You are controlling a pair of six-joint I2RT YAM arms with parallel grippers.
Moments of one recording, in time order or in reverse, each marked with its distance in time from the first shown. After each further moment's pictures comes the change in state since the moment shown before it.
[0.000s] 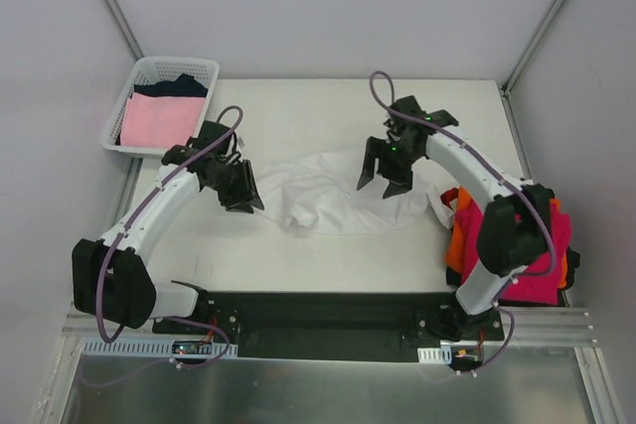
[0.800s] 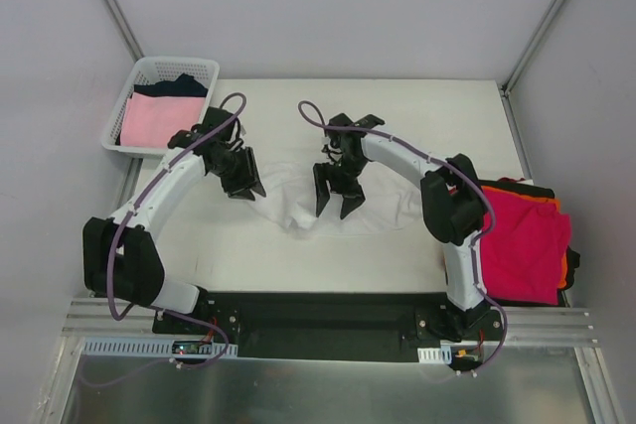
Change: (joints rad) left arm 0.013 0.109 0.051 0.011 -0.068 0.000; right arm 0.272 0.453 0.293 -0.087 -0.174 -0.082
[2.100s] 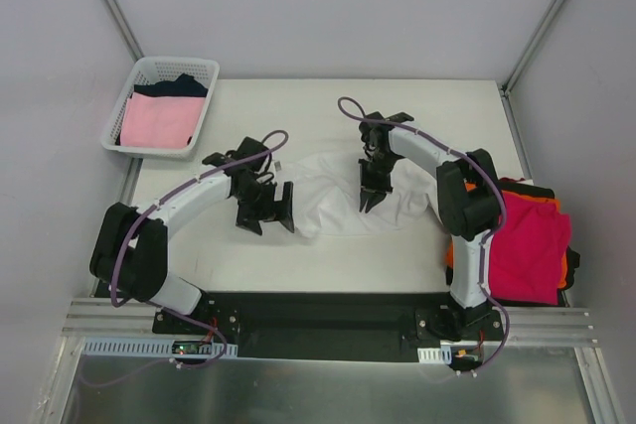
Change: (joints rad) left arm -0.186 0.055 -0.134 0.114 0.132 0.101; right arm -0.170 -0.038 -0.133 -0.002 0.195 0.051
